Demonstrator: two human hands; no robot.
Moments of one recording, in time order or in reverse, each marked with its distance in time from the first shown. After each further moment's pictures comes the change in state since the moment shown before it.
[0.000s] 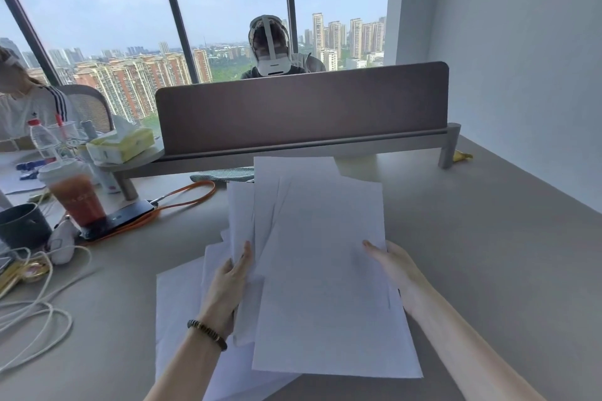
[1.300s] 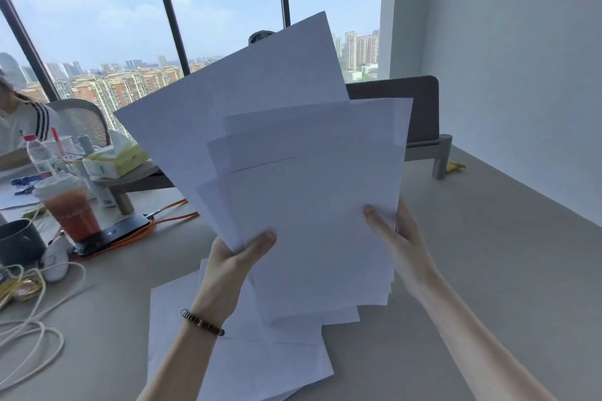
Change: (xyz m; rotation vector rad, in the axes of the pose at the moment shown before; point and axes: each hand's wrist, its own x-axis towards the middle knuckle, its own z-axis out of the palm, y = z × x) left_hand -0.014 0.059 0.023 -0.148 -0.176 0.455; right_hand -0.037 -0.072 0.015 -0.021 -0.049 -0.593
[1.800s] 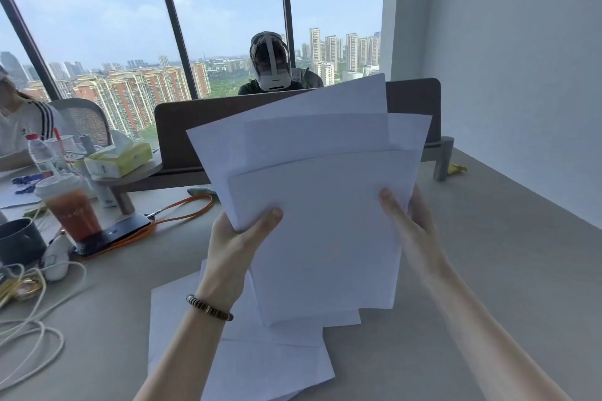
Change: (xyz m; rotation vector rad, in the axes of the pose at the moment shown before) left_hand 0.011 0.024 0.018 -0.005 0.058 0.105; right_hand 0.008 -0.021 -0.001 0.017 0.032 -0.087
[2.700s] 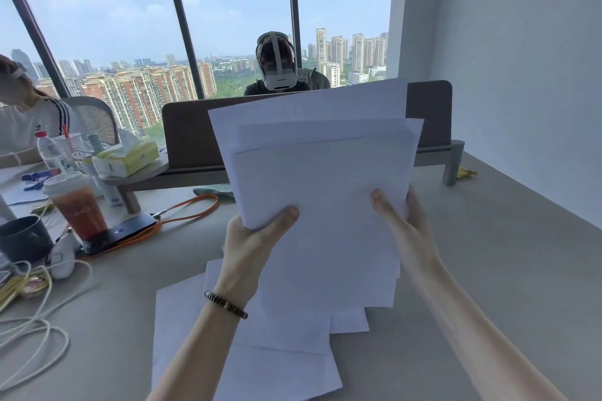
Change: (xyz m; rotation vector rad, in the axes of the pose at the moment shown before) left_hand 0.011 -0.010 0.005 0.061 0.067 -0.063; right_hand 0.010 0.004 0.022 0.106 0.015 0.027
